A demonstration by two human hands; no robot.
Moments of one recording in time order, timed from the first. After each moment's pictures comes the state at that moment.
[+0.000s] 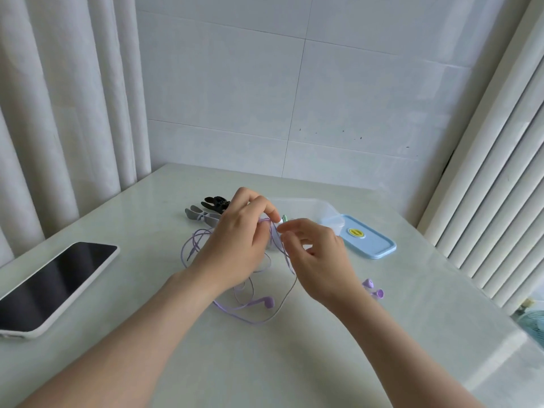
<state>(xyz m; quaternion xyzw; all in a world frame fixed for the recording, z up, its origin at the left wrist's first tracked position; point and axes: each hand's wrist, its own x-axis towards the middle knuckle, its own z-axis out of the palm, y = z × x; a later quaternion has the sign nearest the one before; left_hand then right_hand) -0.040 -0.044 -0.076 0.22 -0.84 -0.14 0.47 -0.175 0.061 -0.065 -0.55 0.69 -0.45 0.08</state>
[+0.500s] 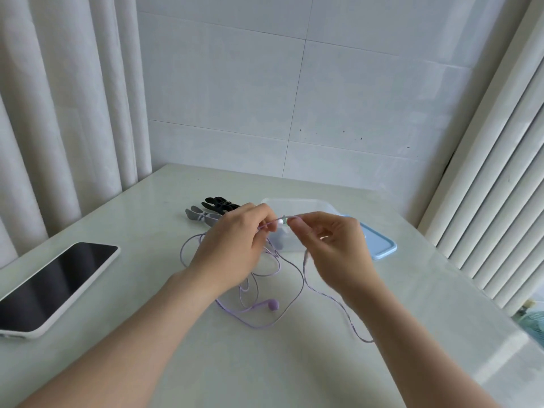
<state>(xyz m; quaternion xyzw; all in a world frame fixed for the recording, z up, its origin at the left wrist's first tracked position) -0.036 -0.049 -0.080 0.26 -0.86 -0.11 0.43 -0.198 0.061 -0.059 -0.55 0.62 -0.55 0.10</state>
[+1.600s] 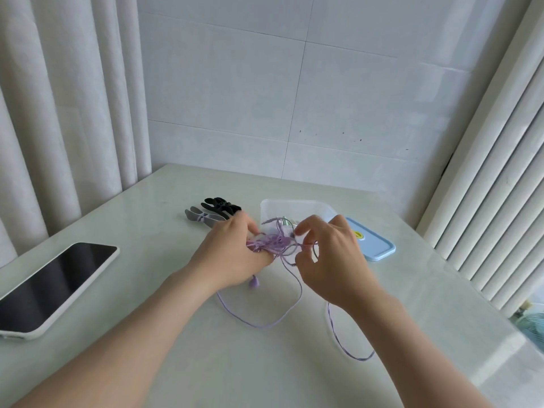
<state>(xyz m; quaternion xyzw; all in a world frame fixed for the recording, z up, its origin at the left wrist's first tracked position) -0.032 -0.047 -0.079 0.39 -0.83 -0.23 0.31 -0.205 0.064 -0.068 -0.63 0.69 -0.32 -0.11</state>
